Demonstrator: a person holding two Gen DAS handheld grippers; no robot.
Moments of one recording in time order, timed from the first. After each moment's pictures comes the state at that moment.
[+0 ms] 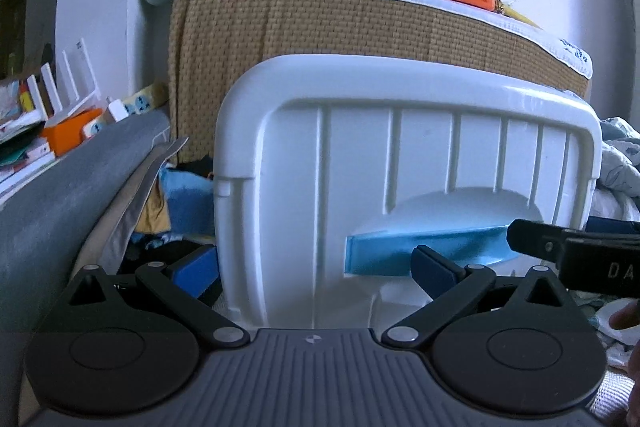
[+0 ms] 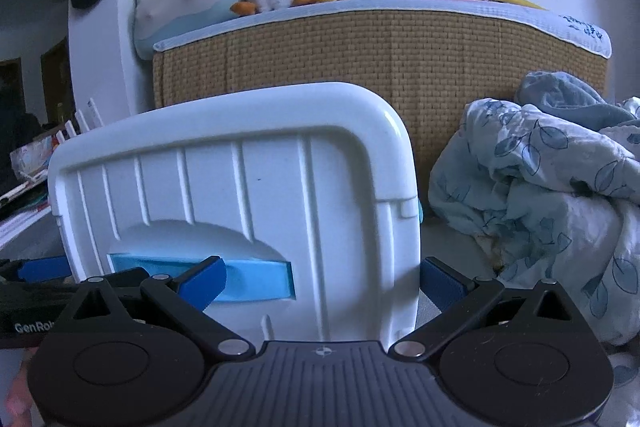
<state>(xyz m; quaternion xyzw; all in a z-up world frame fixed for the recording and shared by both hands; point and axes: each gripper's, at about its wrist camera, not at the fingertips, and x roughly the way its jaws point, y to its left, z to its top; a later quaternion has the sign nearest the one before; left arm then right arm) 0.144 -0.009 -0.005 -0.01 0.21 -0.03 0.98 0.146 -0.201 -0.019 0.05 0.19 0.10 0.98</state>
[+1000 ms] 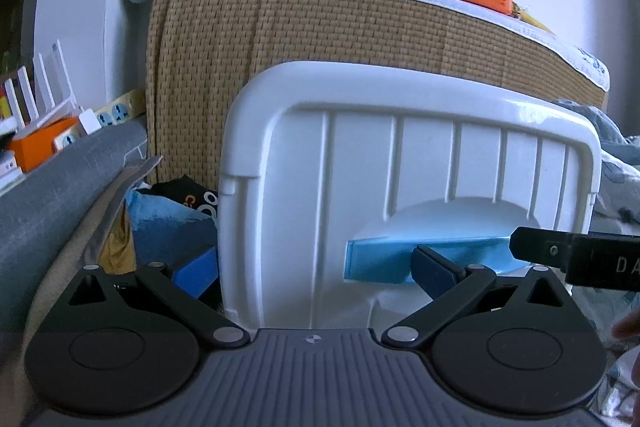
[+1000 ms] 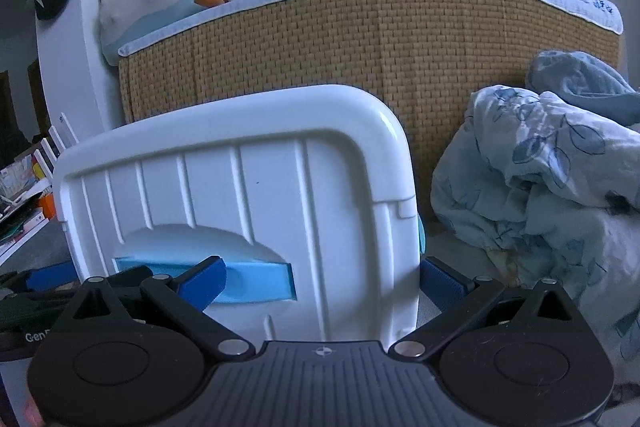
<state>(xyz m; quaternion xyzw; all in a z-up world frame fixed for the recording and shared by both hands) 0.225 -0.018 -0.011 -0.02 0.21 -0.02 0.98 0.227 -0.211 -0.018 0.07 0.22 0.09 0.97</state>
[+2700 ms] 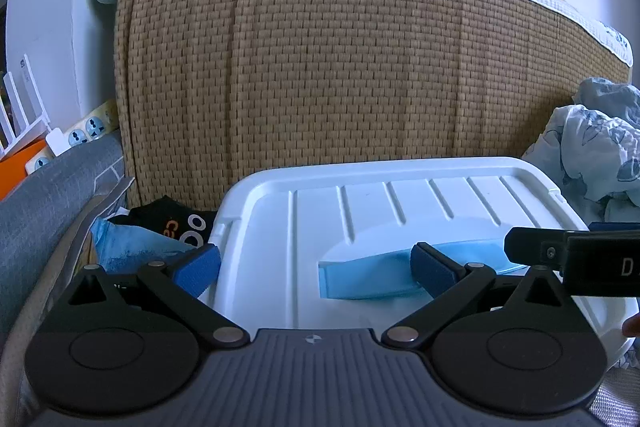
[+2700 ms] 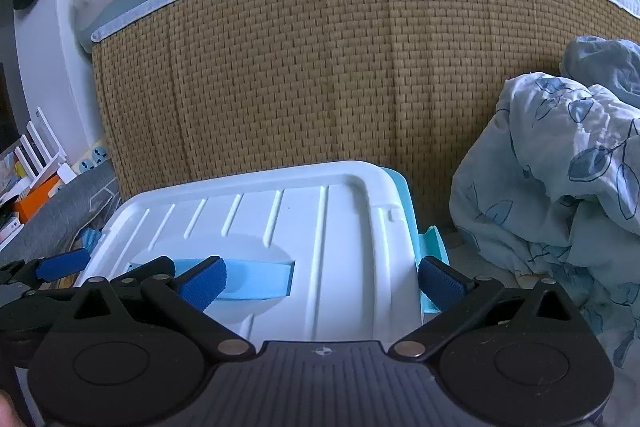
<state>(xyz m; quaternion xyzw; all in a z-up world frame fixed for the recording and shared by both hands) 0.311 -0.031 -0.021 0.02 0.22 -0.01 0.98 0.314 -0.216 -0.028 0.07 0.25 0.10 0.96</state>
